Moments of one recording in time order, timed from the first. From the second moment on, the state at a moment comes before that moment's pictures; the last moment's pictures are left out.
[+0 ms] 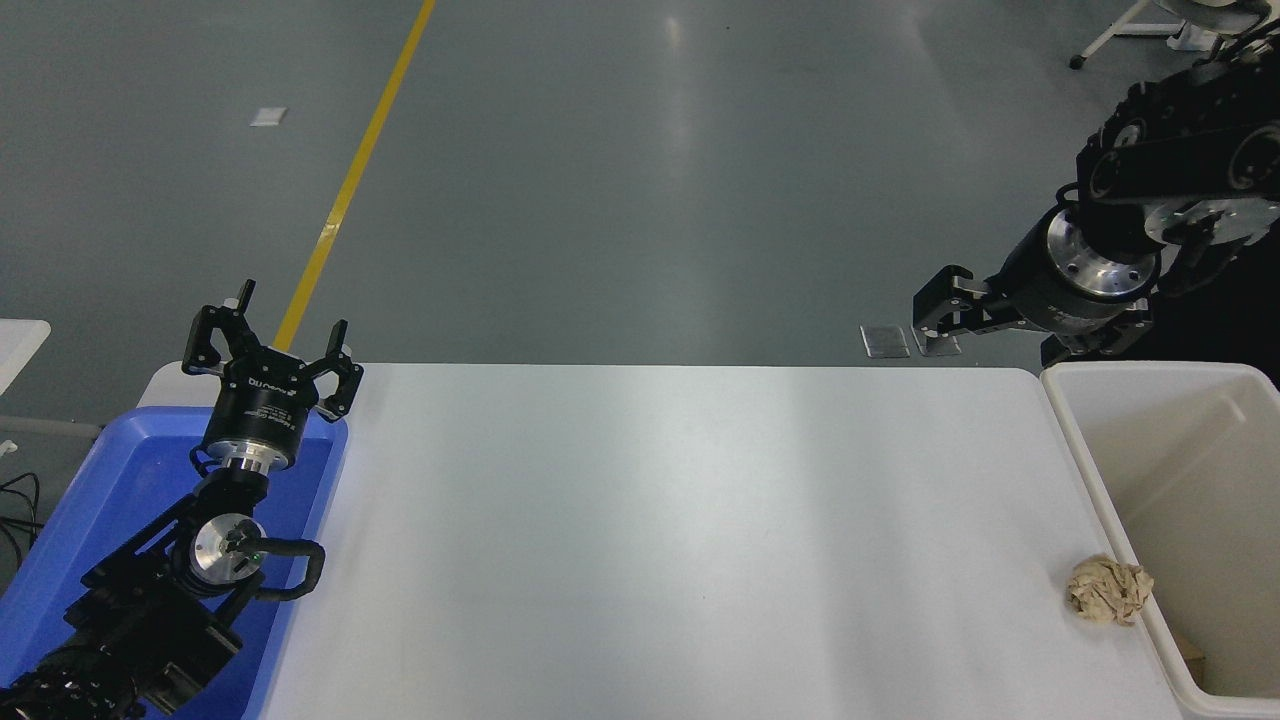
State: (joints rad) left arm -0.54 0.24 -0.95 -0.52 0.00 -0.56 -0.50; right arm 2.10 -0.22 -1.45 1.31 0.08 0.41 -0.12
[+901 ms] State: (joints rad) left arm -0.54 0.24 -0.95 -0.52 0.00 -0.56 -0.50; right arm 1.65 -0.28 -1.60 1.22 0.16 0.01 -0.12
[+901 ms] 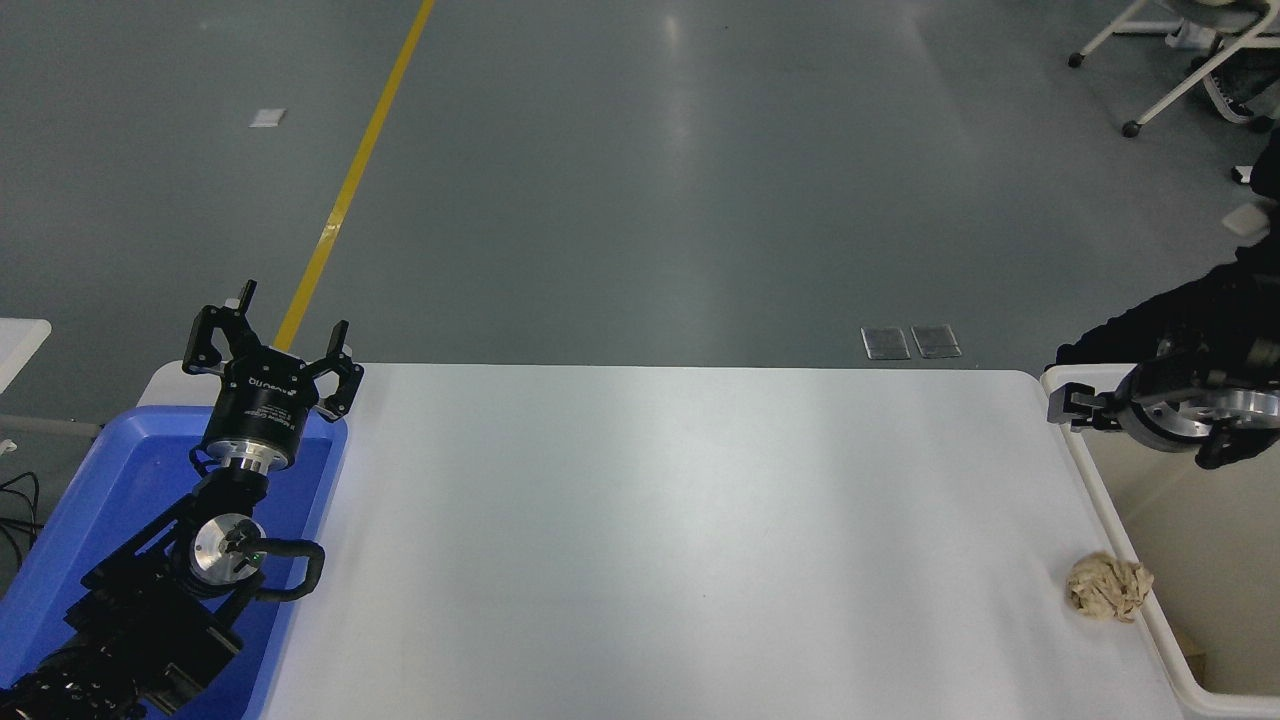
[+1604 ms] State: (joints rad) left arm -0.54 0.24 -0.95 -0.52 0.00 -0.56 -0.50; right arm 1.30 -0.41 -1.32 1.14 0.31 -0.24 -0.12
